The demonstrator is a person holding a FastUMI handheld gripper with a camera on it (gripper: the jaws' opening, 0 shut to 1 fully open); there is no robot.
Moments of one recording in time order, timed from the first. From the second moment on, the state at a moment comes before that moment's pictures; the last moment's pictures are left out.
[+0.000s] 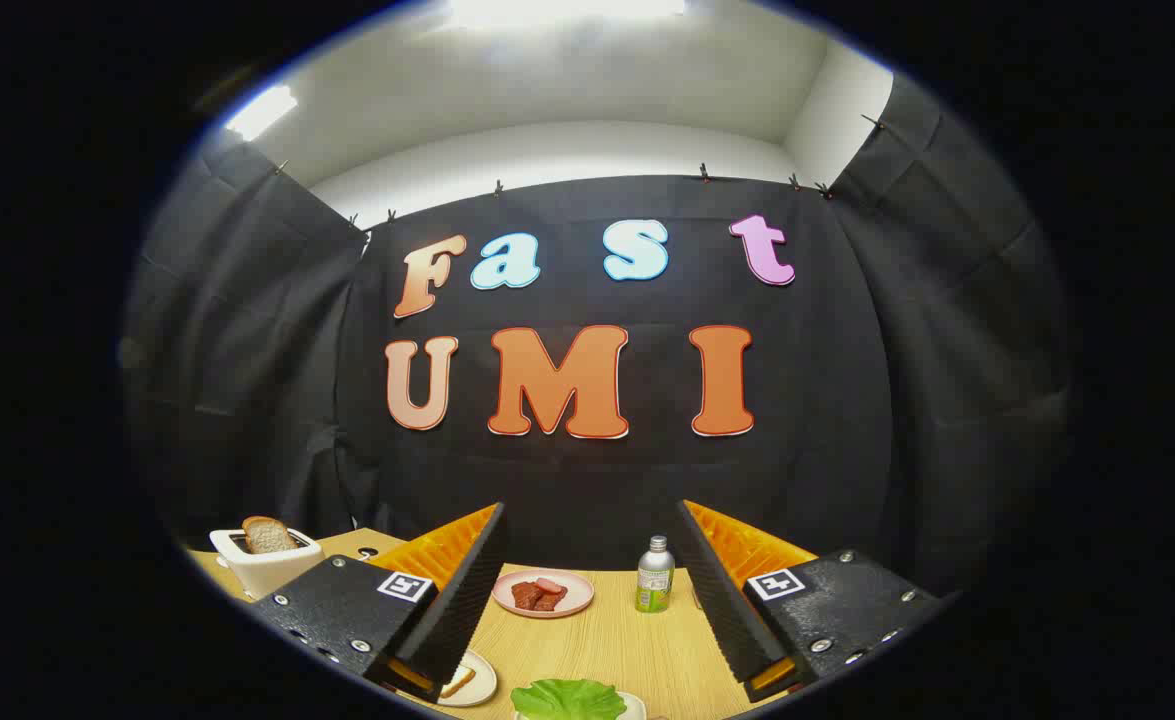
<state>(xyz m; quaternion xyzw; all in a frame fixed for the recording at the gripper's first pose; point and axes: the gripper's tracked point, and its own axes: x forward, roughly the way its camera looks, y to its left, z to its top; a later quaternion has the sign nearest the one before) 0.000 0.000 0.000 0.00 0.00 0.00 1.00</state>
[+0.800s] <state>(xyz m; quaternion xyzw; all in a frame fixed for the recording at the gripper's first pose) 0.006 -0.003 -0.010 0.01 0.03 0.00 1.00</state>
